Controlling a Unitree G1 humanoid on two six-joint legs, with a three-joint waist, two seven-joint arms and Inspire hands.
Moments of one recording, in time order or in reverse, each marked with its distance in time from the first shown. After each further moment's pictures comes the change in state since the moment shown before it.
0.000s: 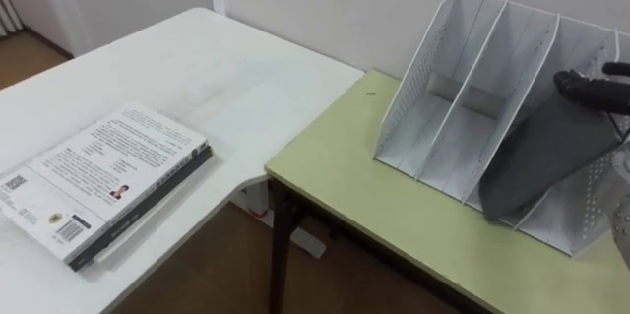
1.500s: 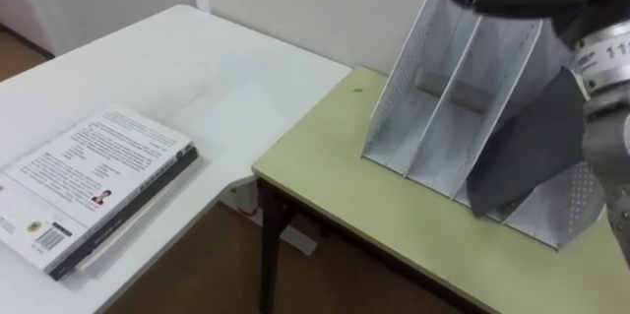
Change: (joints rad) left arm -0.026 0.012 -0.006 0.039 0.010 -0.050 -0.017; right arm 0.145 -0.002 0.162 -0.827 0.090 -0.017 0.650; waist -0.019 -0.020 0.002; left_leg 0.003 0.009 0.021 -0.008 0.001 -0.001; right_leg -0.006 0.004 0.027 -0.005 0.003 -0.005
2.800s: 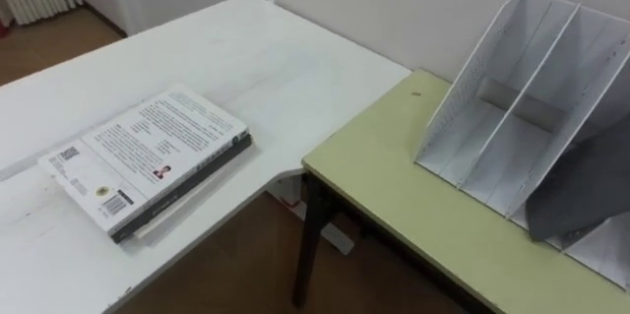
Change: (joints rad) left arm -0.088 0.007 -0.064 0.076 -0.045 0.060 -0.017; right arm 0.429 0.142 0.250 0.883 -0.785 0.125 0.613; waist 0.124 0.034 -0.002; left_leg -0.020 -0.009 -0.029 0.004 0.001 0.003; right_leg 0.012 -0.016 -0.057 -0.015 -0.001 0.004
